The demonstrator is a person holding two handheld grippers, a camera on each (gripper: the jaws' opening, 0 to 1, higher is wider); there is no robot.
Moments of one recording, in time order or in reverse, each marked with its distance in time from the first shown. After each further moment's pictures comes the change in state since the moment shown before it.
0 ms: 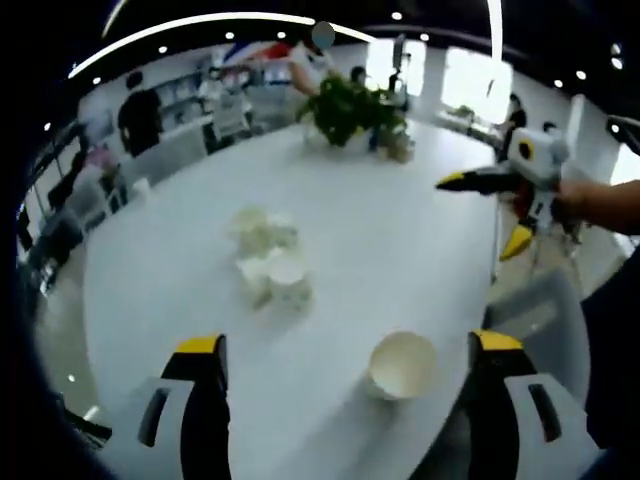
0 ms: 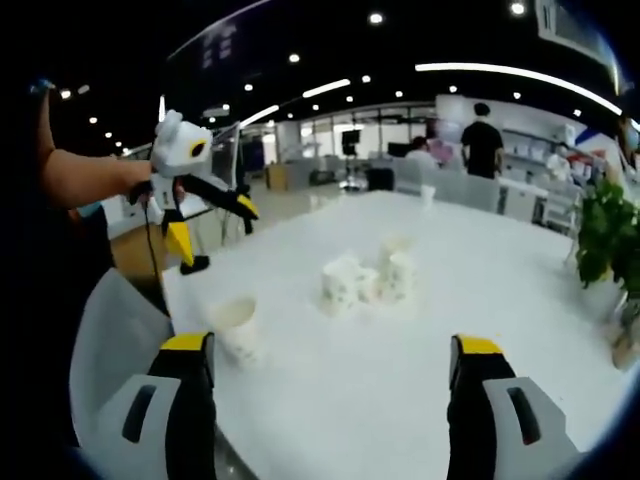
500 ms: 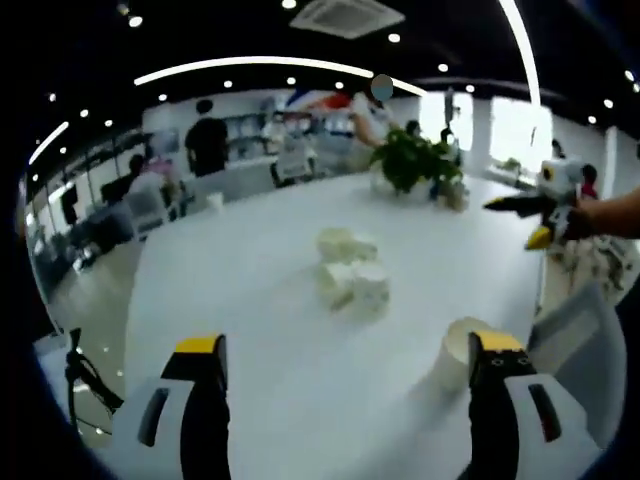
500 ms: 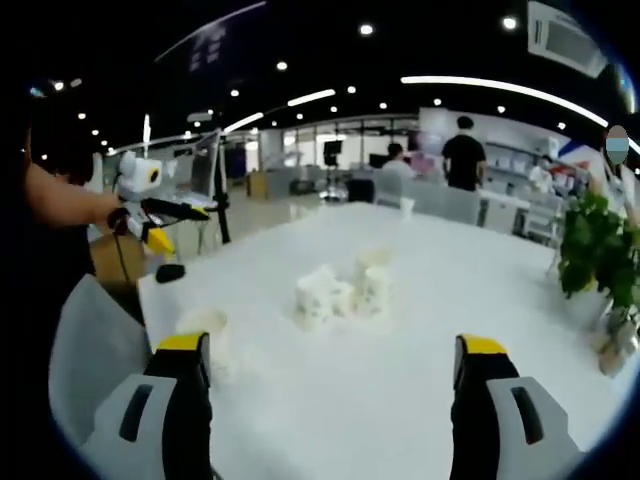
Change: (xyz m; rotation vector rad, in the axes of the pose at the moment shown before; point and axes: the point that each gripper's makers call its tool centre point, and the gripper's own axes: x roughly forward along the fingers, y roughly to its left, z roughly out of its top) left arm -0.038 0.069 -0.032 -0.160 -0.245 0.189; right arm 0.017 -0.027 0.007 -0.011 -0.023 -0.072
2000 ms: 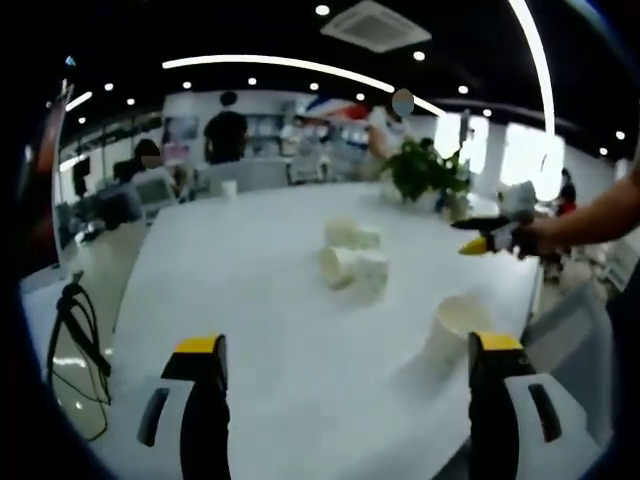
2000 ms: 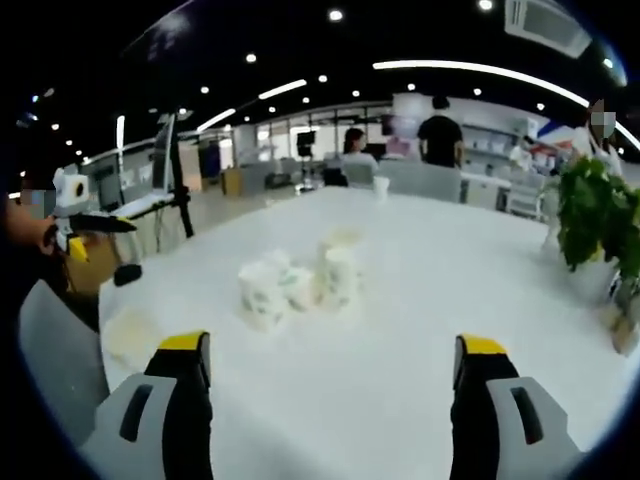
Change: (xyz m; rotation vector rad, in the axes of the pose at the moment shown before) left arm -0.023 -0.004 -0.030 -0.014 -0.037 -0.001; right arm 0.079 -0.054 -0.024 0.066 0.034 -0.074
